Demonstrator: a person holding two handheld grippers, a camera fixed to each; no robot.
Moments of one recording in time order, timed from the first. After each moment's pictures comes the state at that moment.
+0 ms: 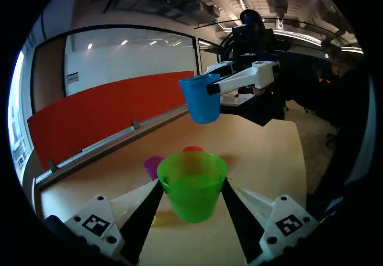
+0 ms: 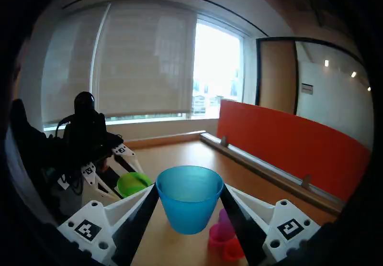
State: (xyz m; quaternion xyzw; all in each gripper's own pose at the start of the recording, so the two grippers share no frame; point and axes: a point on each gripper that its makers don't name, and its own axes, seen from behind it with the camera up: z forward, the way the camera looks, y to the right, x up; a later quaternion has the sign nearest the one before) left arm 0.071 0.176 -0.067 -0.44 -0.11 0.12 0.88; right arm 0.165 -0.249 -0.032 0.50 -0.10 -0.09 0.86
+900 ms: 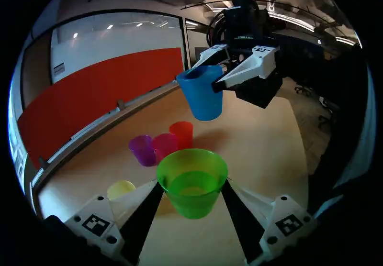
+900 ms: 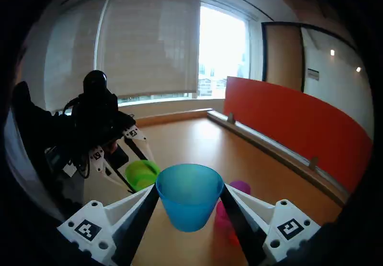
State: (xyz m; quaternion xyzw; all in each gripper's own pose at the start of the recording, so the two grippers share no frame) left arm 0.016 0.189 -0.067 -0.47 -0.18 0.16 0.85; right arm 0.099 -0.228 -0.045 0.51 -0.16 -0.12 0.84
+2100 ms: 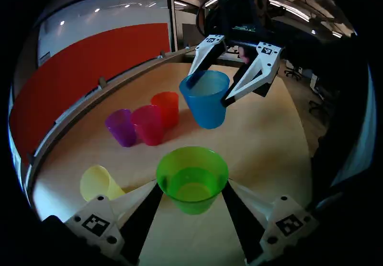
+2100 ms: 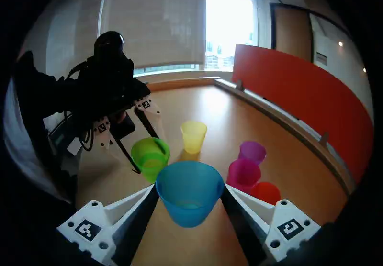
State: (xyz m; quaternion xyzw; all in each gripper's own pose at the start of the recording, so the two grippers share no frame) left arm -0.053 0.203 -0.070 -0.50 -0.25 0.20 0.80; right arm 0.001 -0.210 -0.059 0.52 -0.24 -0.16 0.80
